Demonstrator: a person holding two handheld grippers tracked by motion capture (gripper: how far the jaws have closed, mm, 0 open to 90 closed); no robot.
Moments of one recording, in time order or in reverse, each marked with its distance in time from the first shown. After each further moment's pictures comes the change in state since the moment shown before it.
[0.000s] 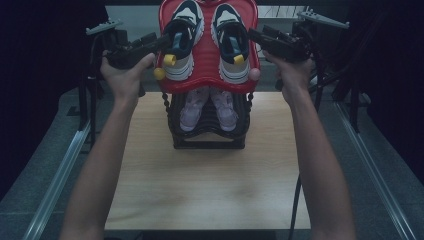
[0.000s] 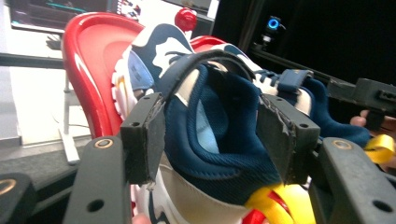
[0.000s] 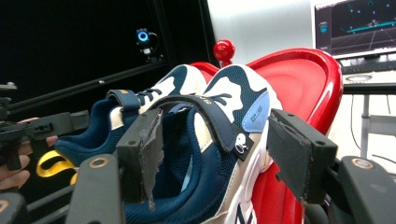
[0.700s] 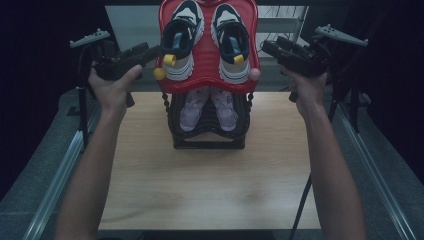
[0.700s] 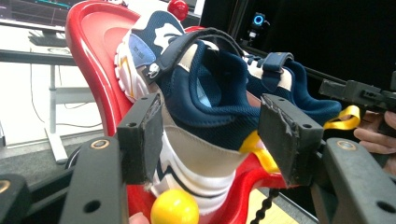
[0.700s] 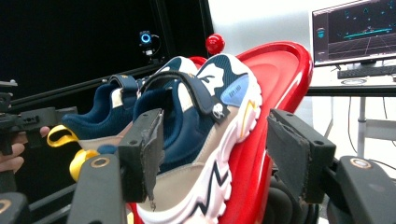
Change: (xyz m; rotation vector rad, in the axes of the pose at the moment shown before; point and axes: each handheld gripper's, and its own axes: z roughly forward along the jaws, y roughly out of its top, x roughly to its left) left arm 0.010 -0.016 -0.030 0.000 -0.057 0.002; right arm -0.017 -0.019 -0.038 -0.023 0.011 -0.019
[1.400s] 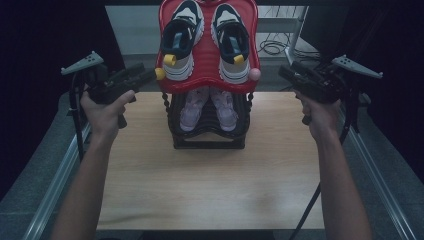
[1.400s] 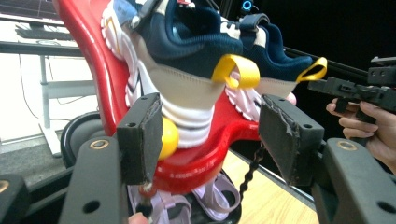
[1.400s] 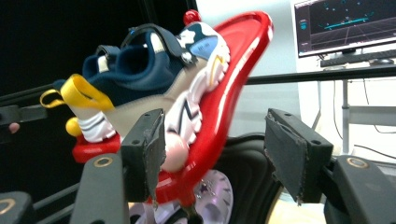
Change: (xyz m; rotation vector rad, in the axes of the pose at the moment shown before) left arm -0.010 -0.035 -0.034 0.033 -0.036 0.033; right arm -0.019 -0.044 -0.049 -0.002 -0.041 0.029
